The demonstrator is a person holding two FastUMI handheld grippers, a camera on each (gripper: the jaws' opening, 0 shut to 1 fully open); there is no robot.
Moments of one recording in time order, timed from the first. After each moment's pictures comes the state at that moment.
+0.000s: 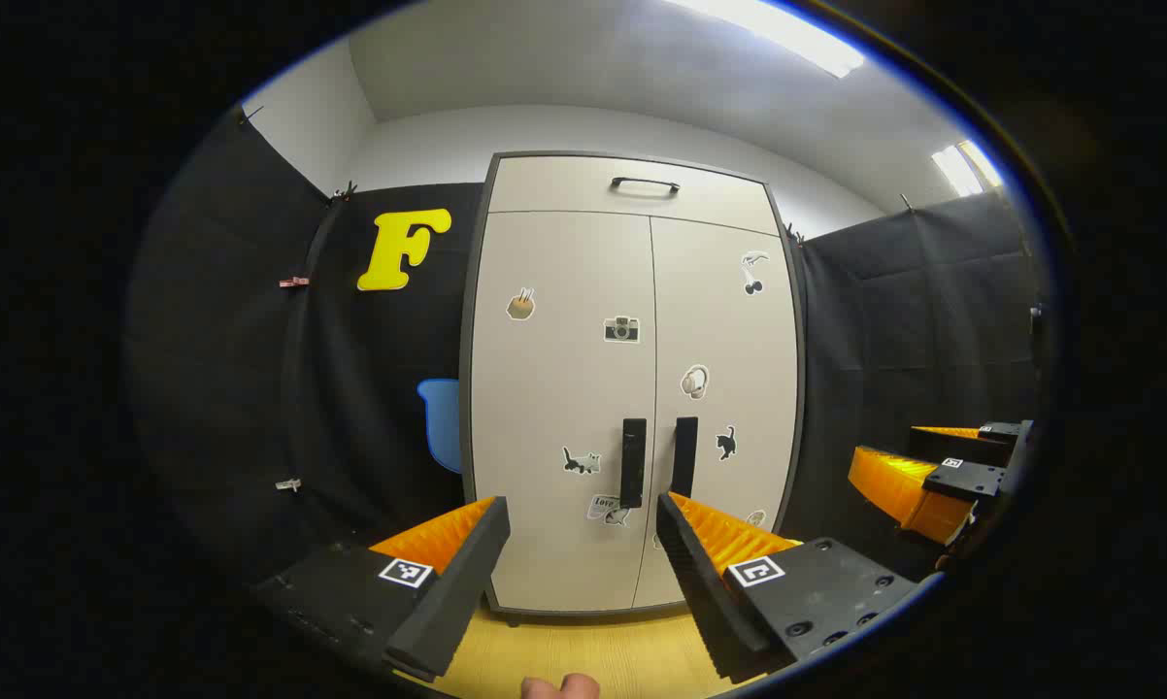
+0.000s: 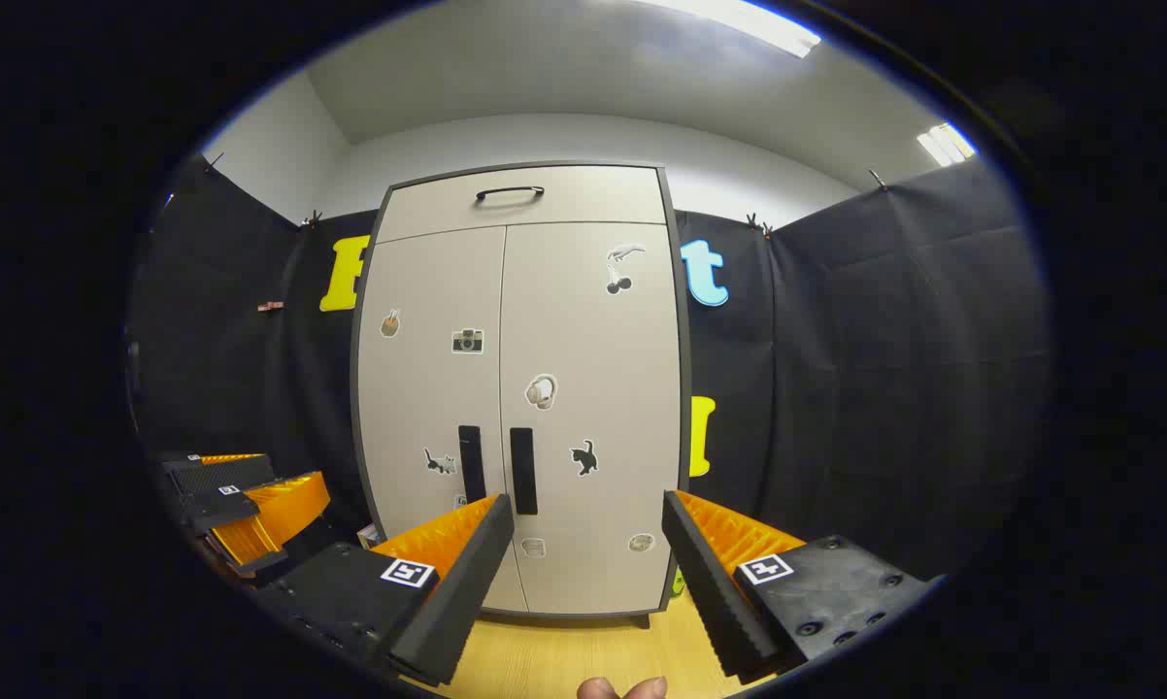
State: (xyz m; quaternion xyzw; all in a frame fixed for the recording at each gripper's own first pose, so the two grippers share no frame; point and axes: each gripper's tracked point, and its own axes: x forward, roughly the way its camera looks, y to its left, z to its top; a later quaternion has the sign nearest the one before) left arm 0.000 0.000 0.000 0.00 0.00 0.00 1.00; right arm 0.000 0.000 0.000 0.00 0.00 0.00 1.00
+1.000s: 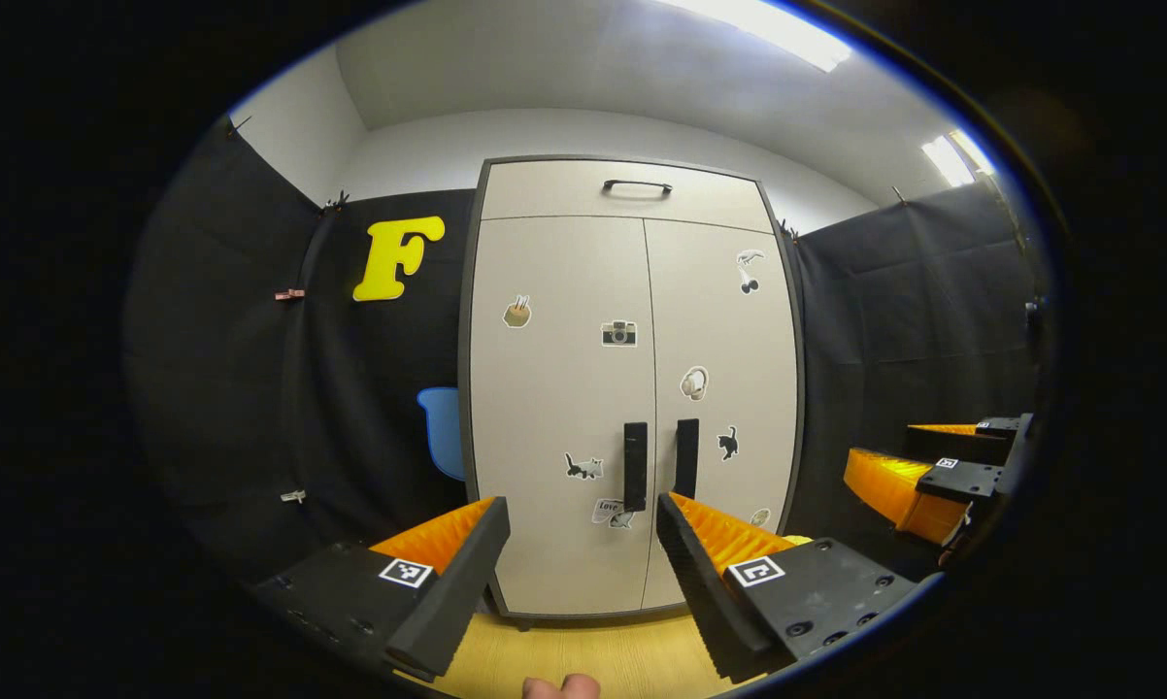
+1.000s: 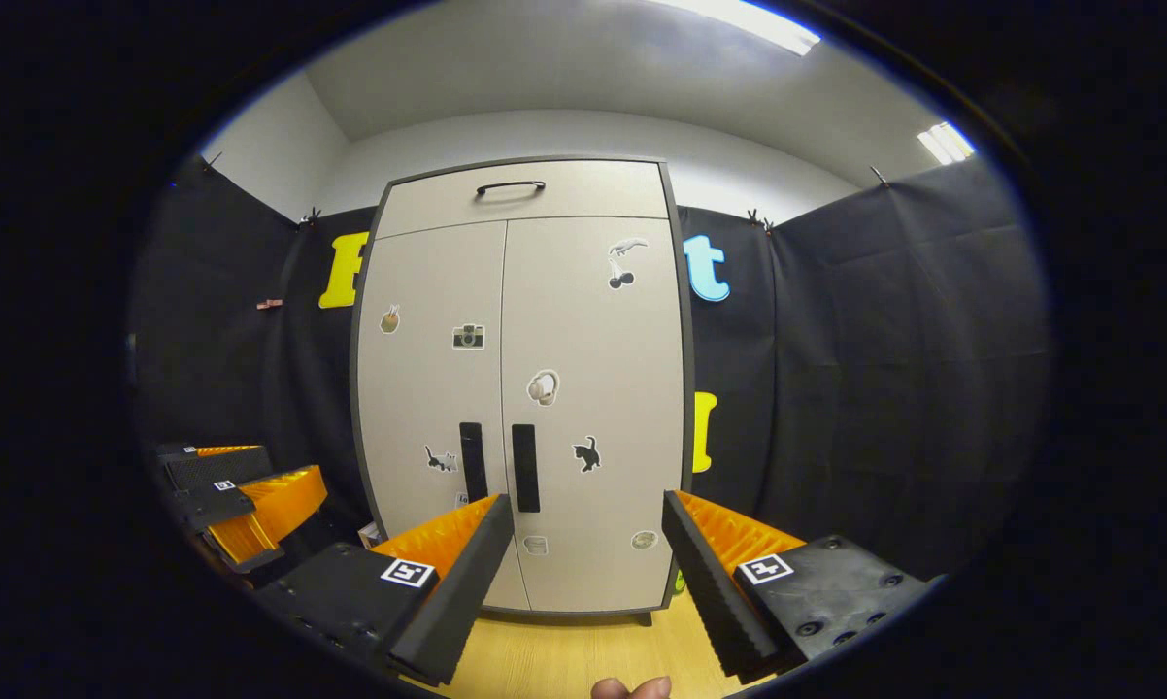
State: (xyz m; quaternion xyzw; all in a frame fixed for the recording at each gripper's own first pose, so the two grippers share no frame) left arm 0.000 0.004 0.005 0.02 0.00 0.00 1.00; right arm 0.006 0.005 -0.004 0.00 0.01 0.00 1.00
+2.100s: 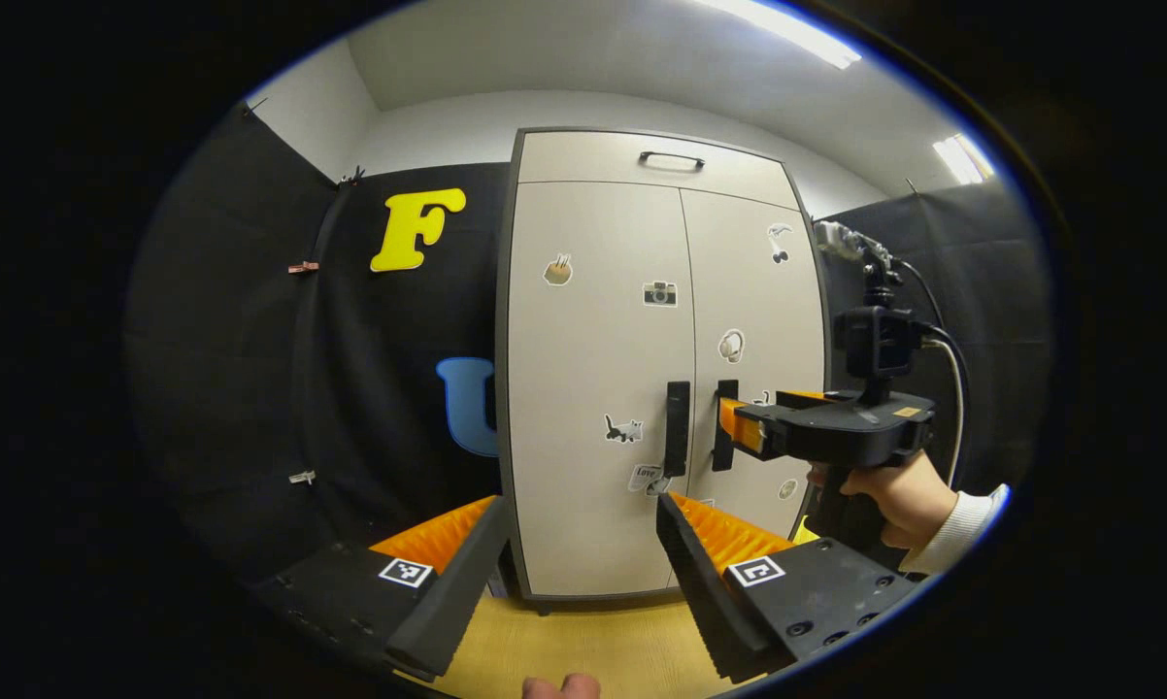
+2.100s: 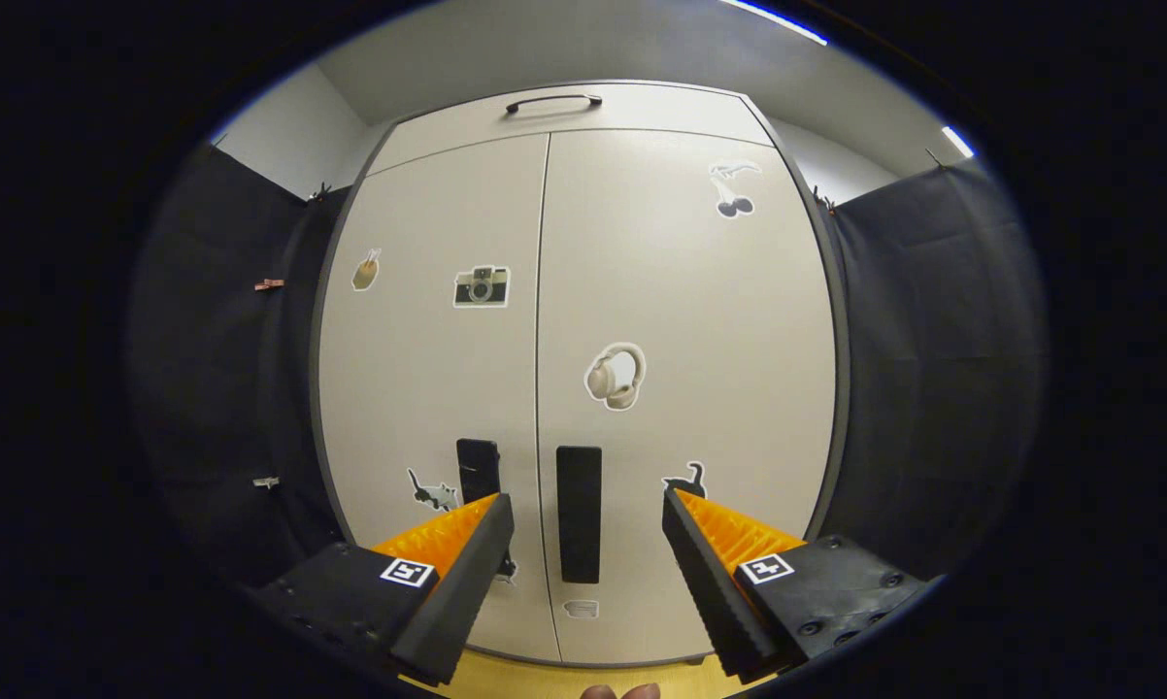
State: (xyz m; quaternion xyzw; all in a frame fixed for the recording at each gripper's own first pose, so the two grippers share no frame) left arm 0.000 0.059 -0.038 0.01 0.03 0.01 1.00; right arm 0.204 0.078 -0.061 0.00 0.02 0.04 1.00
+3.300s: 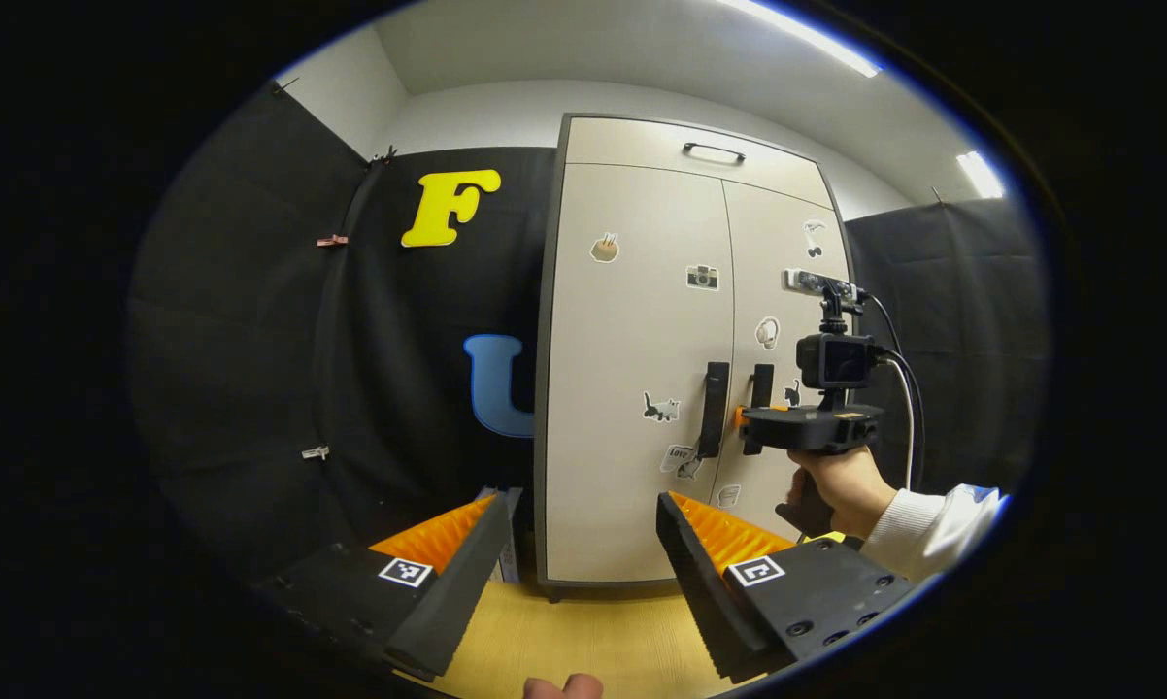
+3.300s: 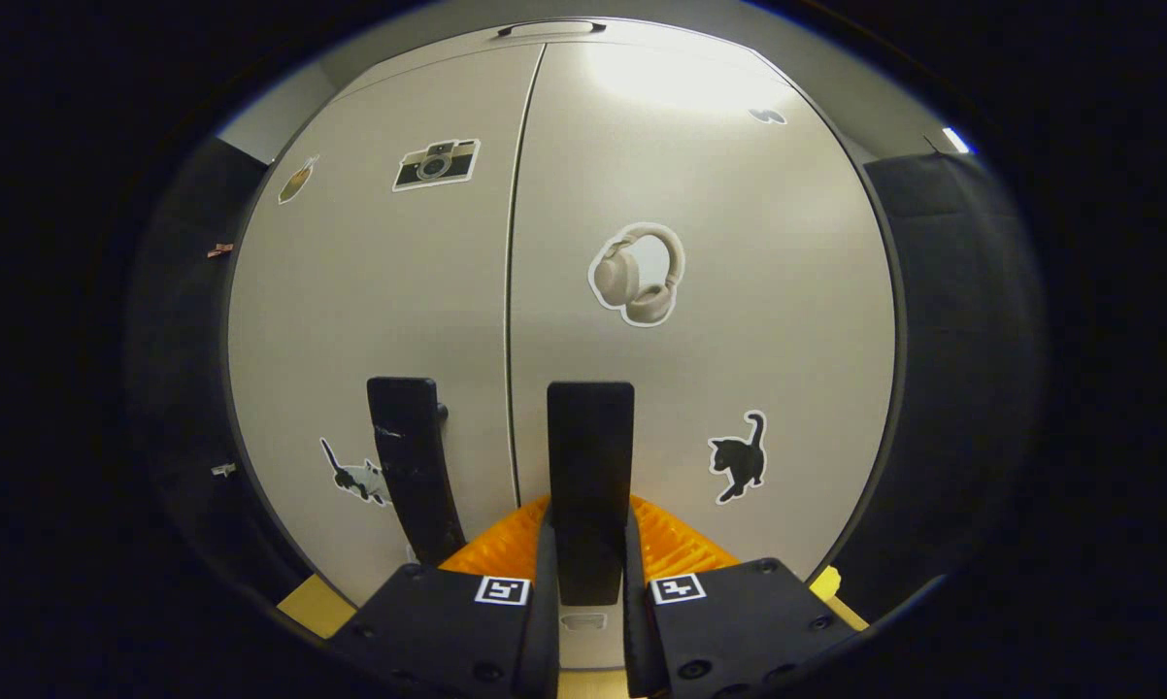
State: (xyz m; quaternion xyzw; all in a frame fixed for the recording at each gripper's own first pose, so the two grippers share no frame) left arm -0.013 0.097 -0.065 -0.02 0.04 0.03 1.00; right arm 0.258 0.086 -0.115 -0.01 0.07 0.00 1.00
